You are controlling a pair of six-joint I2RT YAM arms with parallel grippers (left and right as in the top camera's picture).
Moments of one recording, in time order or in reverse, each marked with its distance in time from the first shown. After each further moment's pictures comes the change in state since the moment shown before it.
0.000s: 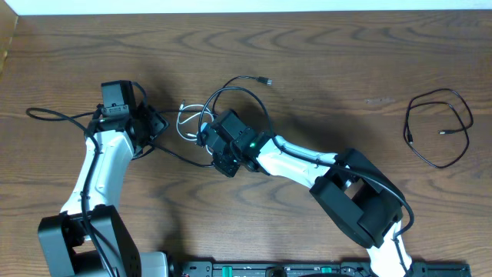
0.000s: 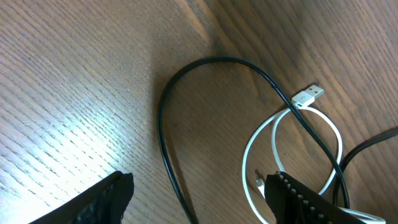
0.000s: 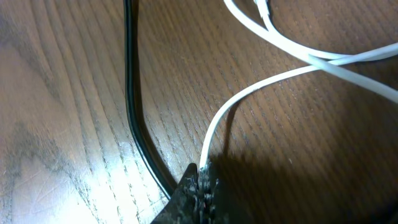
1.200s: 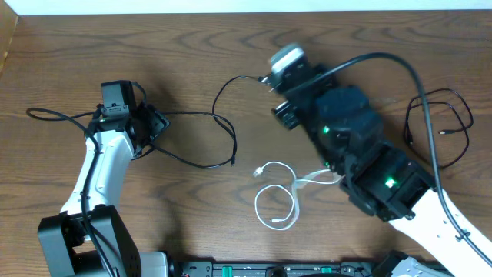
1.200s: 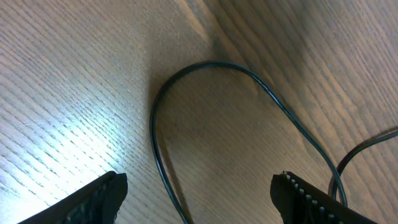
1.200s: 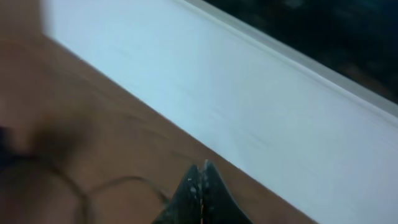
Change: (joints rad) left arm 0.000 0.000 0.000 0.000 0.000 0.000; right arm -0.086 -0.861 0.001 -0.055 0.619 -0.152
